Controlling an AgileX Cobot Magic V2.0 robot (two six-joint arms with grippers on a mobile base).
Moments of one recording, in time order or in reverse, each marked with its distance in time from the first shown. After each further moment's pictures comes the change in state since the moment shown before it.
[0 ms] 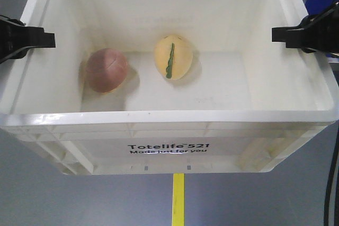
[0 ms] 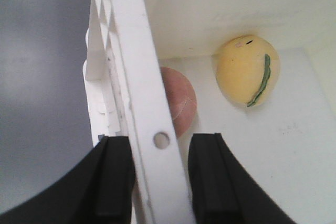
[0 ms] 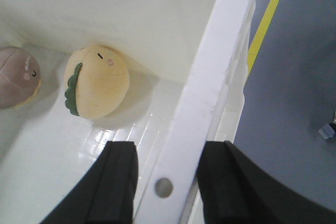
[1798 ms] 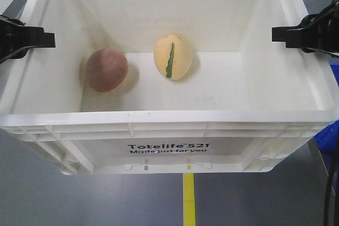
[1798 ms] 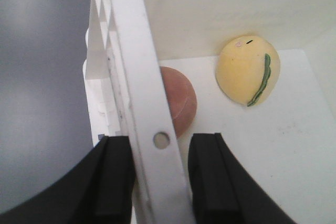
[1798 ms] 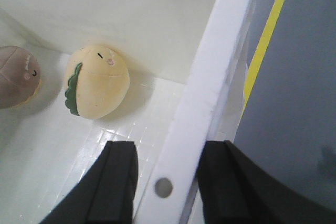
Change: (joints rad) left arm 0.000 0.000 0.000 0.000 0.001 0.000; right arm 0.000 0.000 0.000 0.000 0.000 0.000
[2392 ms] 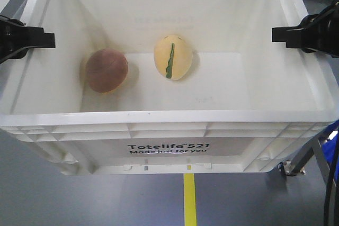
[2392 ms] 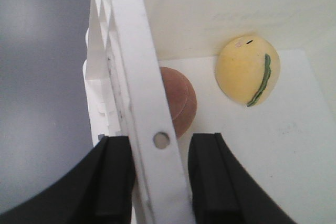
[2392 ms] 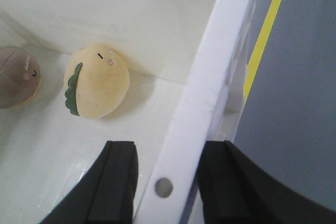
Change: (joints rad) left arm 0.000 0.000 0.000 0.000 0.001 0.000; right arm 0.000 0.000 0.000 0.000 0.001 0.000
